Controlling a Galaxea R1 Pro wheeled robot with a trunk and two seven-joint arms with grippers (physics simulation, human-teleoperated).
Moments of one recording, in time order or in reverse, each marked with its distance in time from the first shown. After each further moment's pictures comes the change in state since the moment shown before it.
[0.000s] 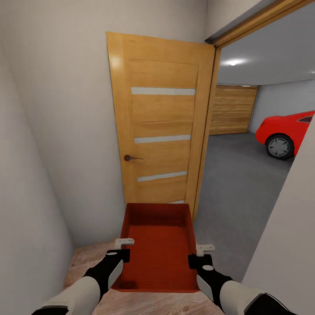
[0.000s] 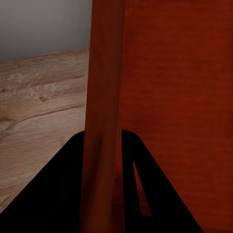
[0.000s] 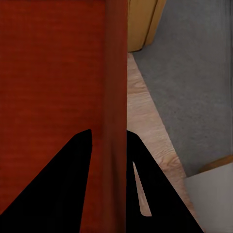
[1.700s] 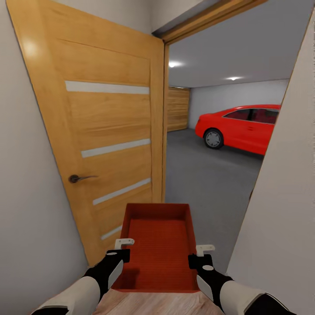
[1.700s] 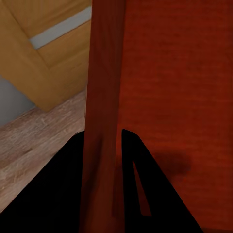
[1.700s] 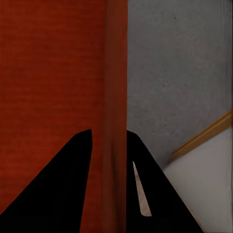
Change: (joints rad) left arm 0.000 0.000 0.000 0.001 0.000 -0.001 0.000; right arm 0.000 0.000 0.000 0.001 0.000 0.000 0.000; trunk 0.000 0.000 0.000
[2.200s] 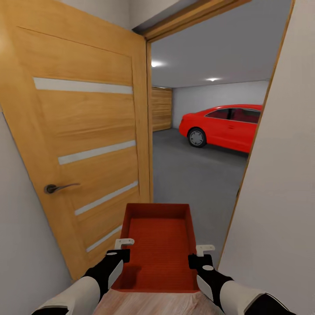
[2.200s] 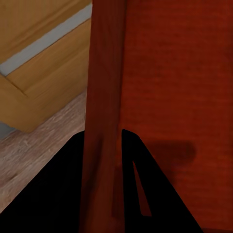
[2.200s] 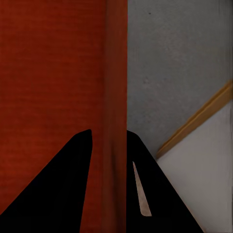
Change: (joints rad) left arm 0.000 0.000 0.000 0.000 0.000 0.000 0.000; right arm 0.000 0.000 0.000 0.000 0.000 0.000 0.000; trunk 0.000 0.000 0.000
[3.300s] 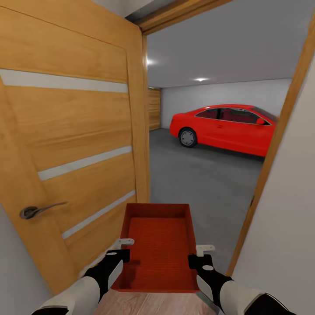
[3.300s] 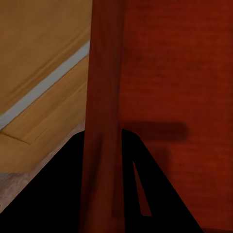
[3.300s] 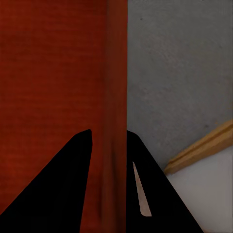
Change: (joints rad) left arm 0.000 0.001 0.001 0.000 -0.001 0.000 -0.001; right arm 0.000 0.001 0.001 0.001 -0.001 0.000 0.000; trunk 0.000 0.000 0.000
